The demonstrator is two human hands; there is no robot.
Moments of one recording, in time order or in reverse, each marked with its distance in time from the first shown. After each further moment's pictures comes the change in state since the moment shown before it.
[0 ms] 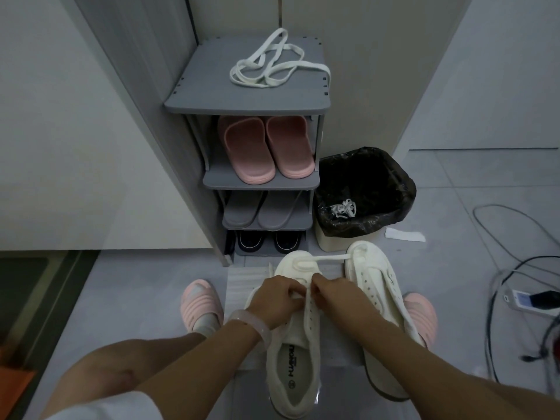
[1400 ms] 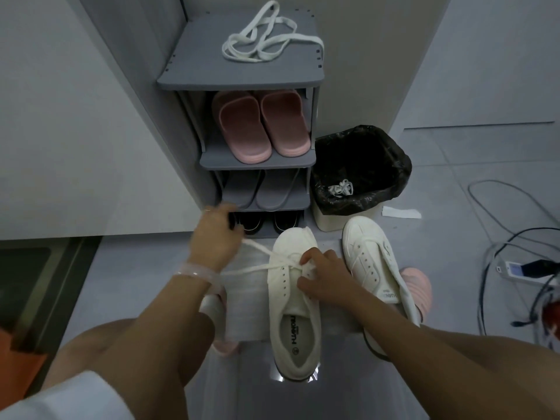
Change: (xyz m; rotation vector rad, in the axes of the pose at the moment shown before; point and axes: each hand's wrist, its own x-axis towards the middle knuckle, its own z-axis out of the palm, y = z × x) left_hand -0.010 -0.004 -0.091 0.172 0.479 -0.145; right_hand 0.000 -0.014 0.018 0.478 -0.058 0.234
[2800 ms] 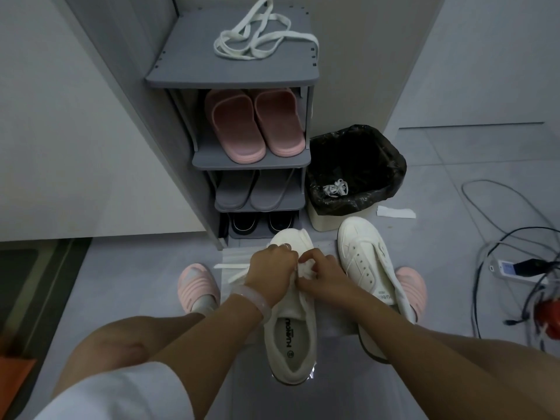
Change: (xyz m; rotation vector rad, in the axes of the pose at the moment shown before) left_hand -0.034 0.036 0.076 0.586 -0.307 0.469; right_hand -0.001 0.004 -0.002 0.207 -0.012 0.055
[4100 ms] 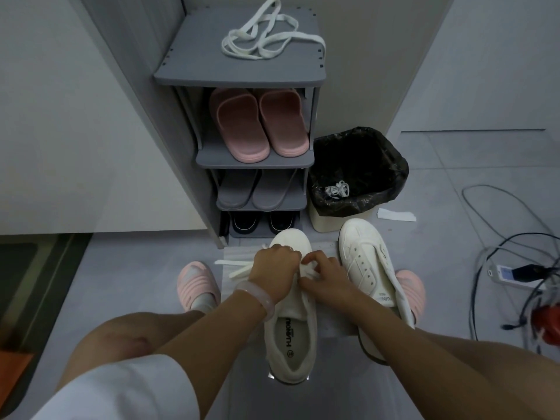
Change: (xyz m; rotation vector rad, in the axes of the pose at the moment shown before) left_hand 0.001 -0.002 0.004 0.027 0.013 0.027; right_hand -0.005 0.000 0.001 -0.021 0.021 0.017
